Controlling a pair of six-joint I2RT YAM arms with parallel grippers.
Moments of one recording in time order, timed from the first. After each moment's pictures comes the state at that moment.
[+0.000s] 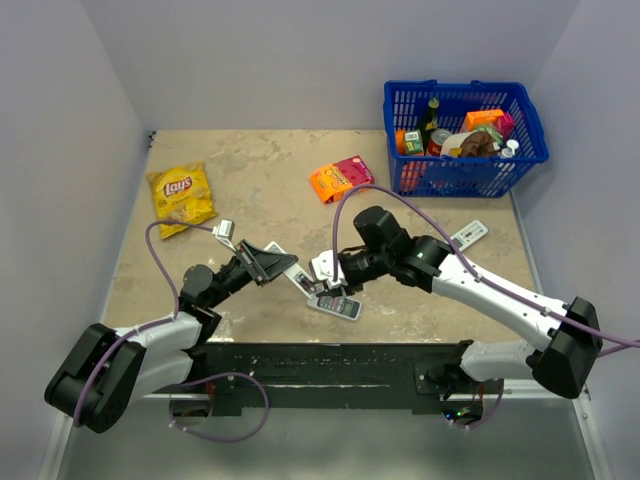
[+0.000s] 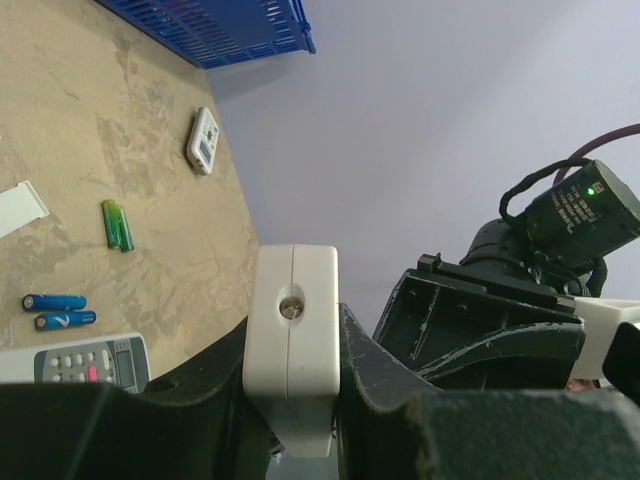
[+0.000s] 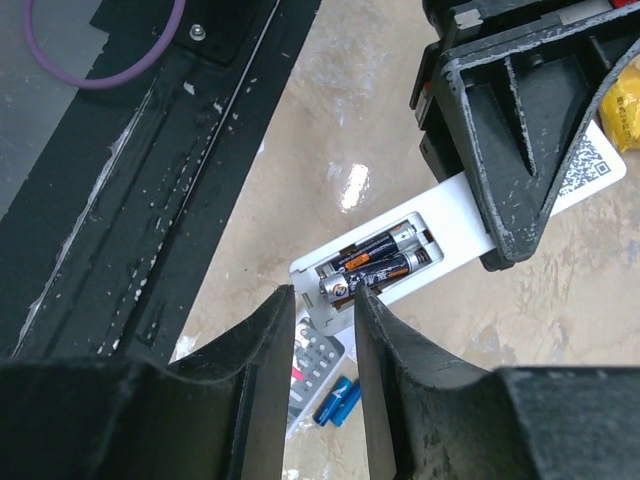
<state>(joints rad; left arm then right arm) -0.44 1.10 0.12 1.13 0.48 -1.35 0.87 1.25 1.05 -0.49 -0.73 -0.81</state>
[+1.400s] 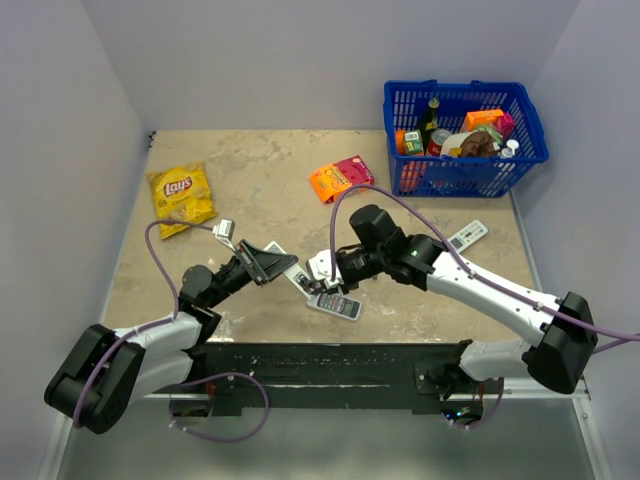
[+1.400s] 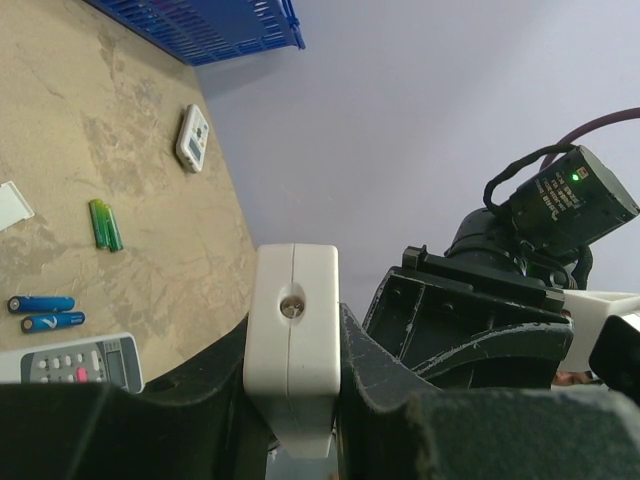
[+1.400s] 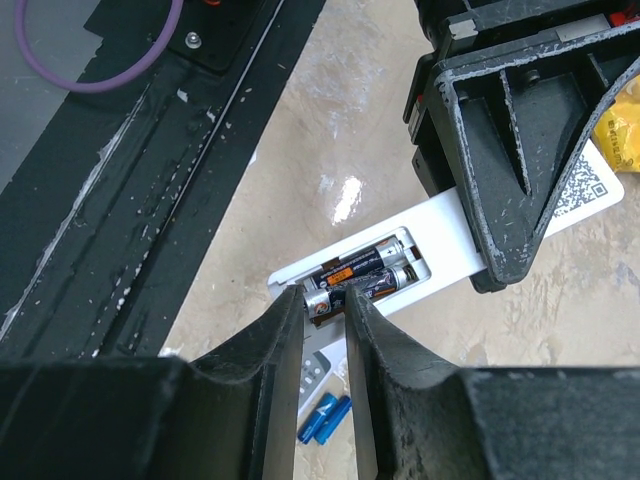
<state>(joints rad) -0.44 1.09 0.12 1.14 0.49 -1.36 0.87 1.29 1.05 -0.45 -0.75 -0.85</state>
